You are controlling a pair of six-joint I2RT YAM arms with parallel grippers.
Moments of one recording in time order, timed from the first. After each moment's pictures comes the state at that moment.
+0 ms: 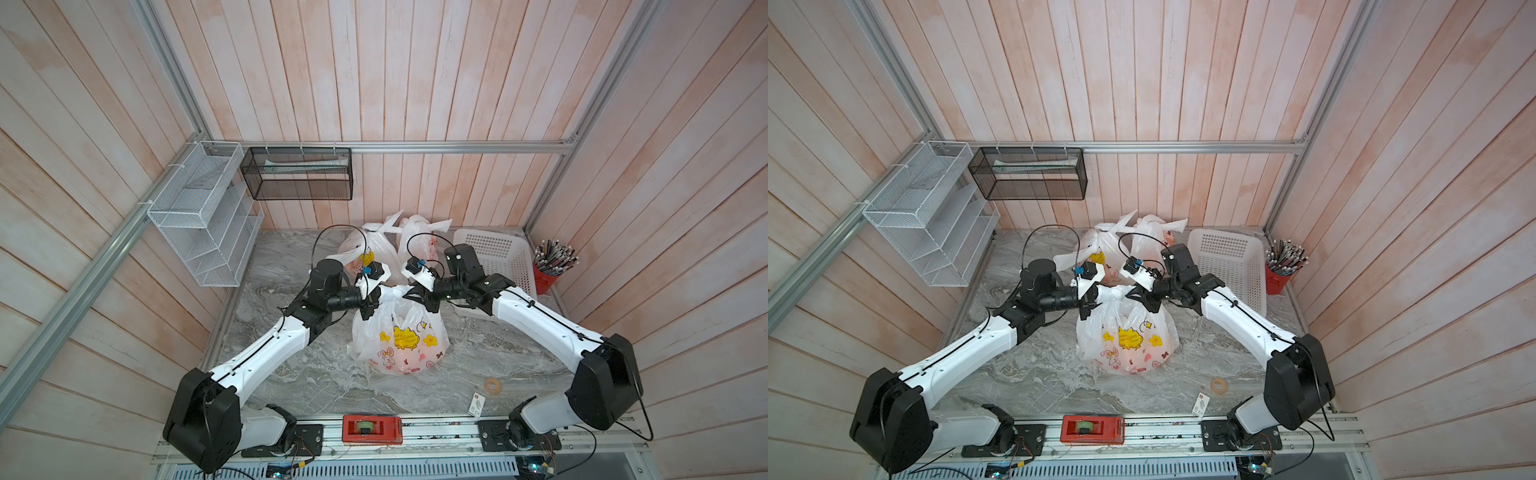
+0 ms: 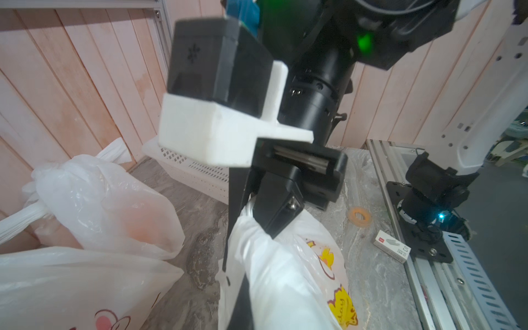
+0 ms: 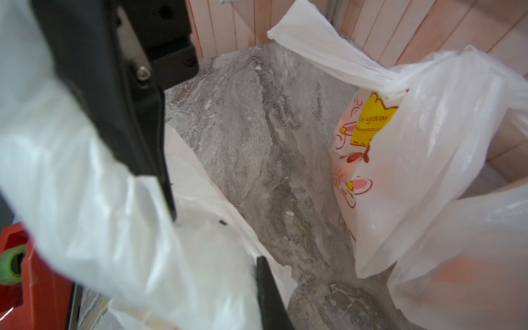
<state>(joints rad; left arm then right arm) -0.50 1.30 0.90 0.08 0.75 0.27 0.57 1.47 1.17 -0.39 -0.60 -0.42</state>
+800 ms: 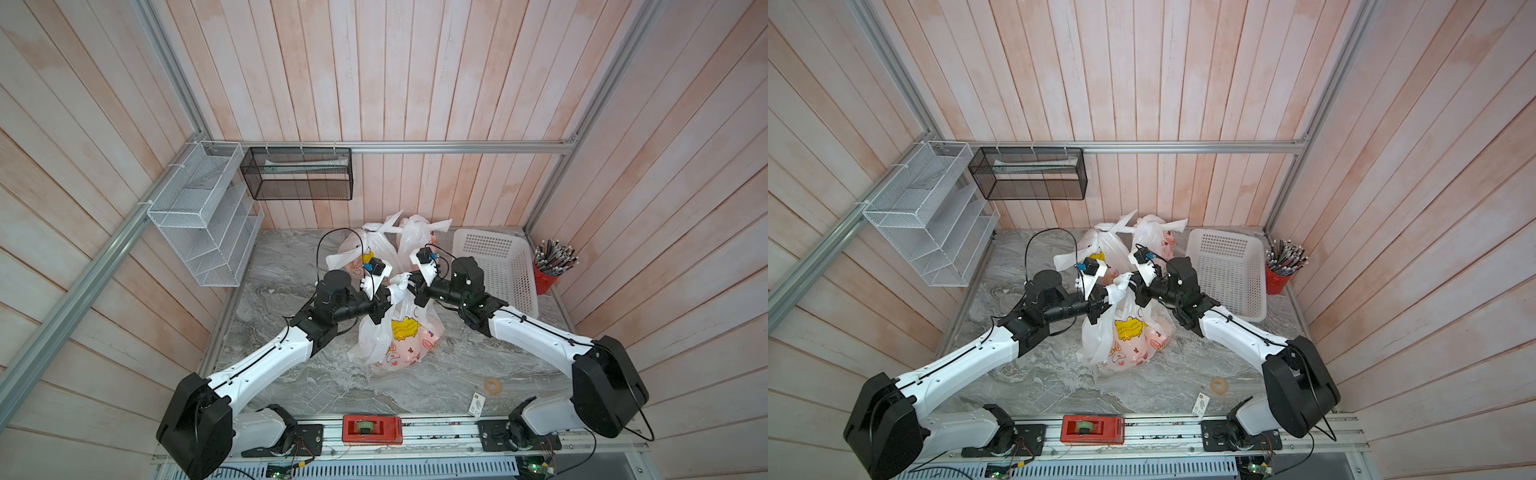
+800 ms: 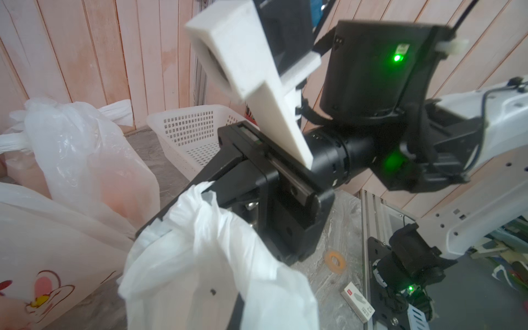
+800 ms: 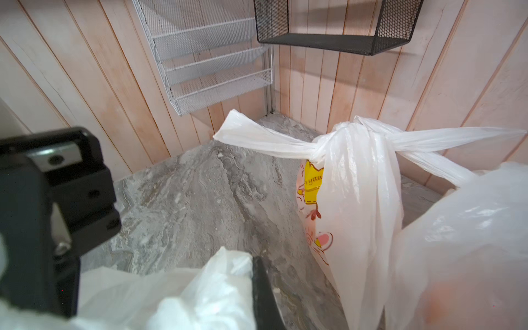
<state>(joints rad) -0.63 1.27 0.82 0.24 0.57 -0.16 0.61 1.46 0.87 0.39 -0.50 0.07</state>
